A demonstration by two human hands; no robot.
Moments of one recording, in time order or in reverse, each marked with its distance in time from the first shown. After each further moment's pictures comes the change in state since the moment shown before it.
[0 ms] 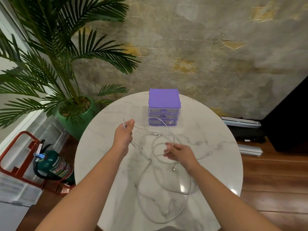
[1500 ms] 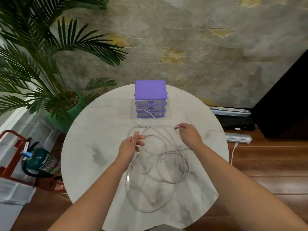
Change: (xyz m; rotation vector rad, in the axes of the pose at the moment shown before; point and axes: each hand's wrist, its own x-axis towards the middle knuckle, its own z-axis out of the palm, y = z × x) left_hand -0.056 -0.054 0.037 0.245 -0.191 -0.074; right_hand 0.021 -0.023 -0.070 -0.608 0.301 -0.060
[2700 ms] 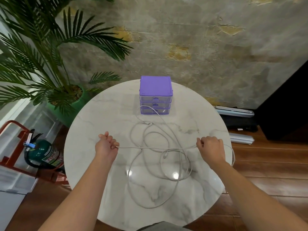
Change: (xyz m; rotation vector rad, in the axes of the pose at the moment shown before) left_hand 0.033 -0.026 -0.068 -1.008 0.333 -0.257; right_hand -0.017 0.087 -0.017 -0.748 0.220 -0.259
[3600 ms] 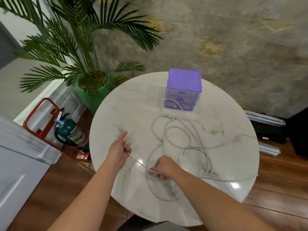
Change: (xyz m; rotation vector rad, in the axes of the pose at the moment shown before) left_hand -0.028 0.023 -0.100 0.189 0.099 -0.005; right_hand -0.076 -0.231 0.065 0.353 -1.002 -0.064
